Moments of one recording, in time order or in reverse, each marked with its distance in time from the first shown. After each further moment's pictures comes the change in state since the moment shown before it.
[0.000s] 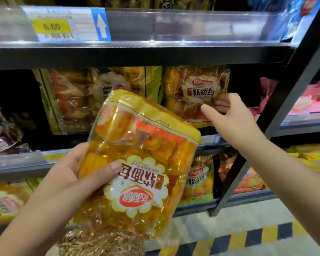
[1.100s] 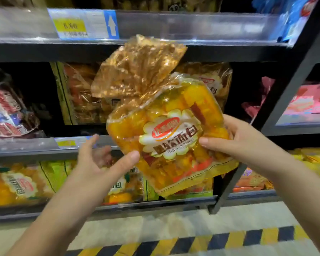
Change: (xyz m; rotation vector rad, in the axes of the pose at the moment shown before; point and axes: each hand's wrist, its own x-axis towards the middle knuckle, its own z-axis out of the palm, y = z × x) left_hand 0.001 -0.043 0.005 0.196 0.116 0.183; right_hand -0.053 0.001 -0.041 0.358 -0.637 -0.026
